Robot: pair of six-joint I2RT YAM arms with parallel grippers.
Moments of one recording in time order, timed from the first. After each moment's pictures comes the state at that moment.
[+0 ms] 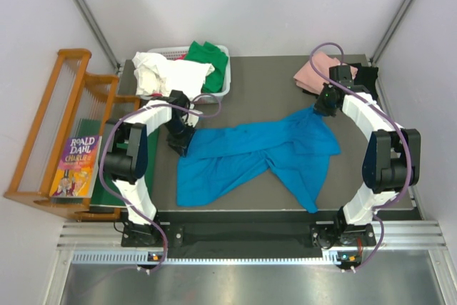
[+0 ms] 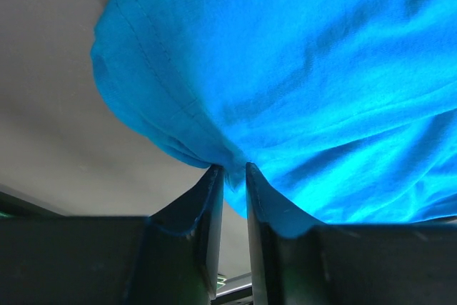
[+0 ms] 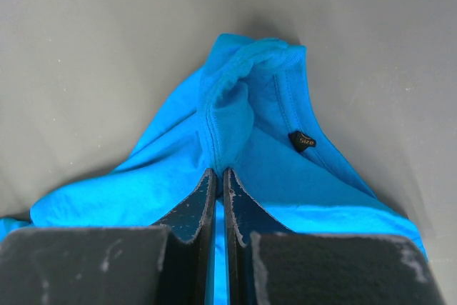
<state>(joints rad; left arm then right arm) -0.21 1.86 1.26 -0.91 0.17 0.23 0.07 1.70 1.28 -0.54 0.01 0.53</state>
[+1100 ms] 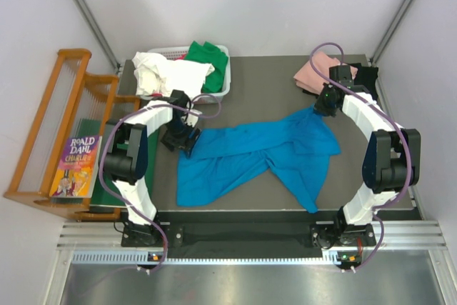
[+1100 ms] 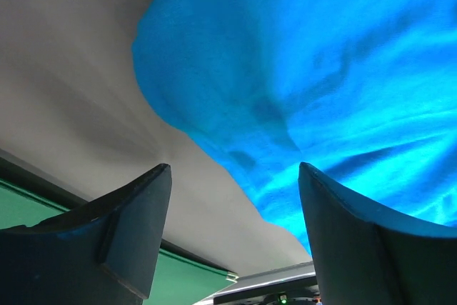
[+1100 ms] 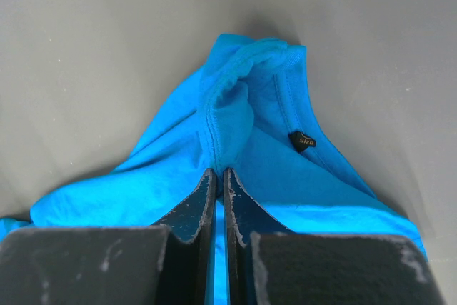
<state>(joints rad) -0.21 1.86 1.25 -0.89 0.08 0.23 0.07 1.70 1.28 -0.54 0.00 0.53</state>
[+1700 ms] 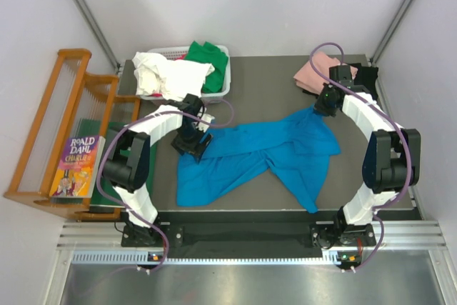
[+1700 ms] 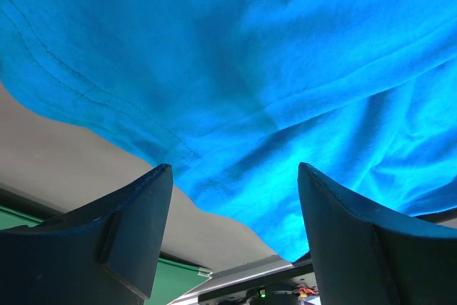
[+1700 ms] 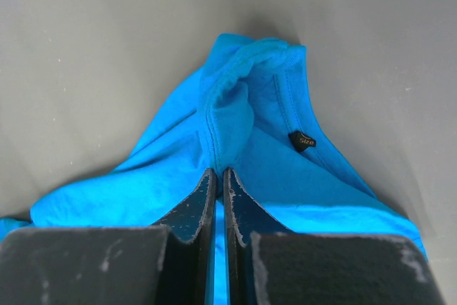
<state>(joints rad) -0.36 1.79 1.21 -0.90 0.09 0.17 0.07 1.70 1.28 -0.54 0.00 0.53</state>
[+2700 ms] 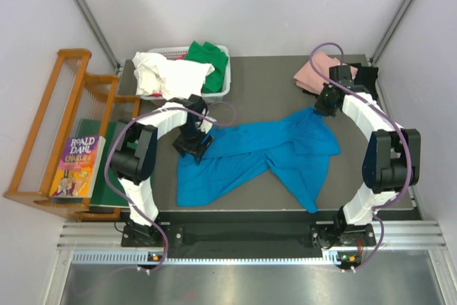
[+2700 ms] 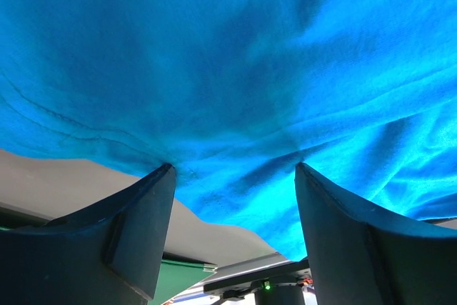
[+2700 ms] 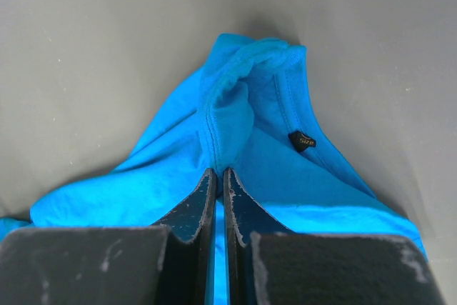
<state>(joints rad) -0.36 1.88 1.26 -0.94 0.08 0.19 0.07 1.70 1.28 -0.54 0.00 0.53</state>
